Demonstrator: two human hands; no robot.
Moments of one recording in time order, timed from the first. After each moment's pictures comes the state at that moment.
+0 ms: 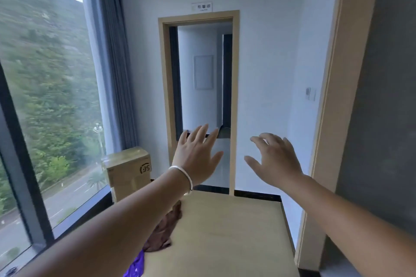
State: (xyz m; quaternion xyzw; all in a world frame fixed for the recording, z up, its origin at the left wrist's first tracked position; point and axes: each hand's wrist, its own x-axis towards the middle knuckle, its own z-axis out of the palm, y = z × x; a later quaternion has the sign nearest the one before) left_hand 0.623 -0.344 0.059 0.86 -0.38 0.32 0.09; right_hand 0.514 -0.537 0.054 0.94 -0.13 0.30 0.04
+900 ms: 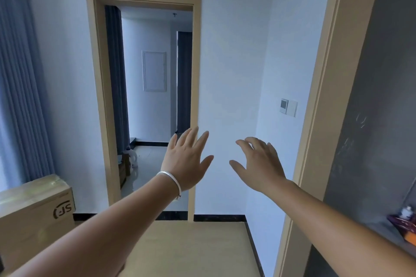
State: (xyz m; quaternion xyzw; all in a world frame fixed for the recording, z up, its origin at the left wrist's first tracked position) left_hand 0.942 -0.577 0.053 0.82 -0.46 0.31 0.13; right_hand 0.800 -0.737 0.057 0.93 -0.22 0.29 0.05
